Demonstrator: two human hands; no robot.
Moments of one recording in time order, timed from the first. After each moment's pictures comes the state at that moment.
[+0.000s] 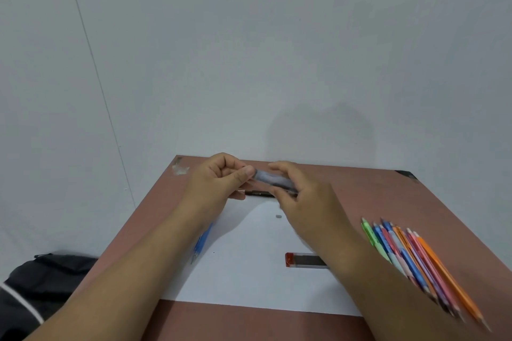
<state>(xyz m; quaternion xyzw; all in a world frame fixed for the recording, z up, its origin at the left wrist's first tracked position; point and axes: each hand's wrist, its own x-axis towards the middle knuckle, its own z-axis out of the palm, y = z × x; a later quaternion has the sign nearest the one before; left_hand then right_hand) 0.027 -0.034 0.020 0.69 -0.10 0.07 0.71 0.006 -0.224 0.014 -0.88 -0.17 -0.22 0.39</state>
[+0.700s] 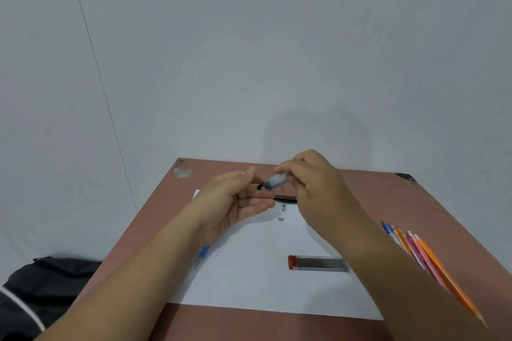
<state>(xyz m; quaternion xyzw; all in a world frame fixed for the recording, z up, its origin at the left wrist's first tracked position) 0.024 -0.039 0.021 0.55 -0.04 -0.16 0.82 0.015 -0.237 0.031 -0.89 -0.25 -0.28 0.26</state>
